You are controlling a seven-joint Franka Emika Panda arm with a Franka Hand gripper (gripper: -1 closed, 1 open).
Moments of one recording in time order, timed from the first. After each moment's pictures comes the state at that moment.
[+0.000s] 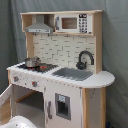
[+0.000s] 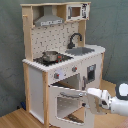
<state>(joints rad) -0.35 -1.29 1.60 -2.28 -0.90 2.94 1.05</state>
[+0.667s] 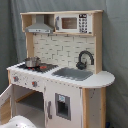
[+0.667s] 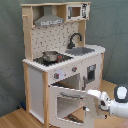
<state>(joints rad) -0.36 -1.29 1.65 -2.32 -0.90 2.94 1.26</state>
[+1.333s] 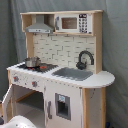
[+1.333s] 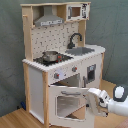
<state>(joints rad) -0.36 -1.29 1.70 -2.49 -0.89 2.94 1.36</state>
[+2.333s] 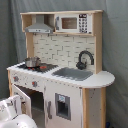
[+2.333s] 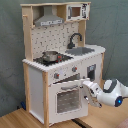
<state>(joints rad) -0.59 -1.28 1.71 -2.56 -0.89 3.01 1.33</state>
